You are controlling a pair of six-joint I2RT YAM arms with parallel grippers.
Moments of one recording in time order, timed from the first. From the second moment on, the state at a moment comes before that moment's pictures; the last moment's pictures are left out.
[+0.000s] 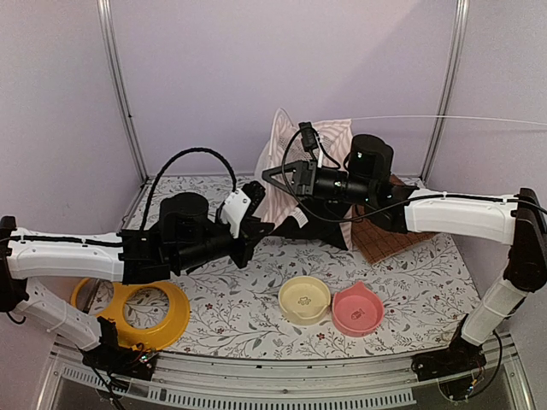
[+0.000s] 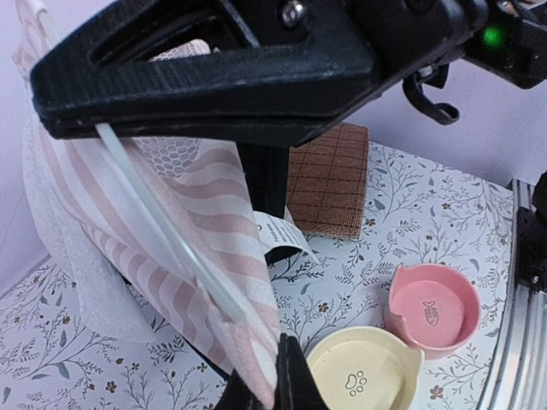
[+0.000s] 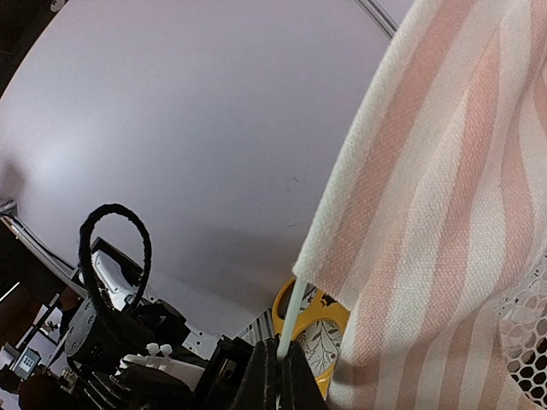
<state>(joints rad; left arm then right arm) -1.10 1.31 0.84 0.21 -0.19 0.01 0.82 1.63 1.22 0.46 -0.49 0.78</state>
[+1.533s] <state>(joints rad) -1.03 1.27 0.83 0.19 -0.02 -0.06 0.89 1.64 1.21 0.49 -0.37 0.68</state>
